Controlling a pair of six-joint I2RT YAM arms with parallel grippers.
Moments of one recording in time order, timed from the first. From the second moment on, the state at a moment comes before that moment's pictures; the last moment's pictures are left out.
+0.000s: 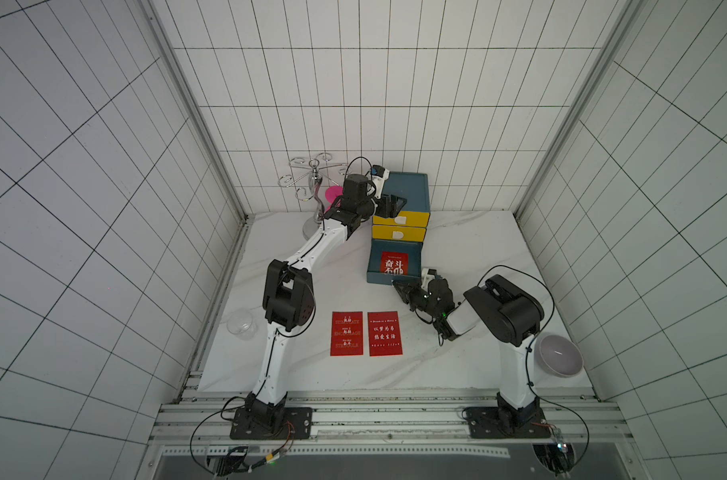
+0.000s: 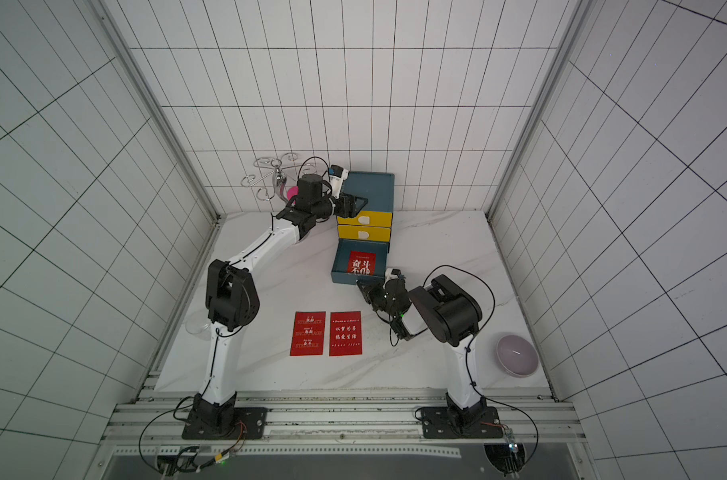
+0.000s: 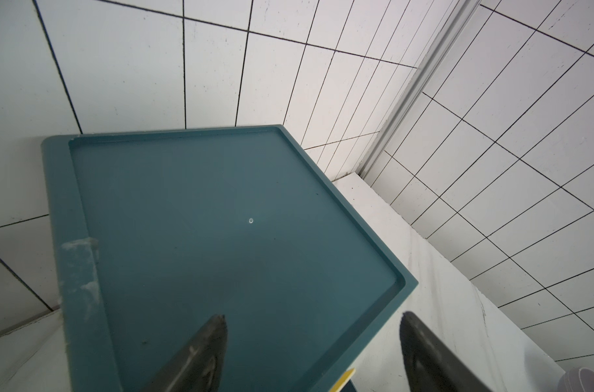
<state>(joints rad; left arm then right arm) -0.43 2.26 2.12 -0.16 0.46 -0.24 0.53 2.06 0.65 1.17 -0.24 1.45</state>
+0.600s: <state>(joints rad) -0.42 2.24 2.07 -0.13 0.46 -0.24 0.54 2.05 0.61 1.21 -0.23 1.46</state>
